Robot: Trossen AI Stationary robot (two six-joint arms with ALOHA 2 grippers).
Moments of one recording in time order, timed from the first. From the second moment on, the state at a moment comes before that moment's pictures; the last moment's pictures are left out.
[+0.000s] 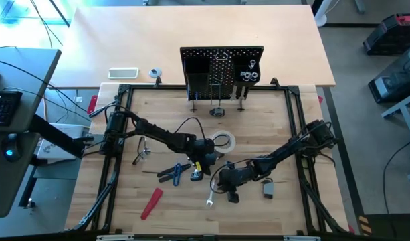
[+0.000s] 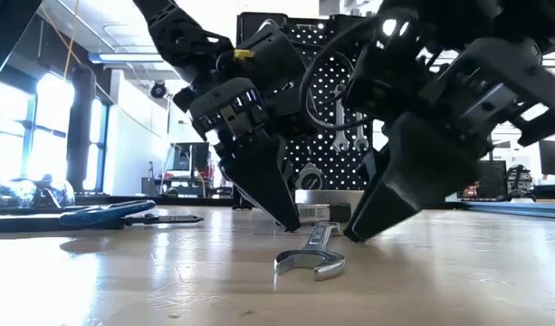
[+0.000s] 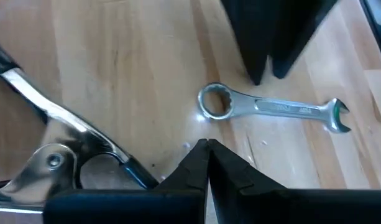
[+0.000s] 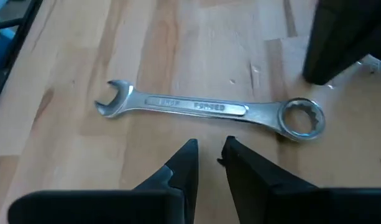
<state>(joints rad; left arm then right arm) -0.06 2.04 1.14 -0.05 0.43 -0.06 0.40 1.89 0.81 0.32 0.05 0.43</state>
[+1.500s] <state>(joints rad) -0.09 2.09 1.18 -0.12 0.47 0.04 0.34 1.96 0.99 0.29 0.17 0.29</state>
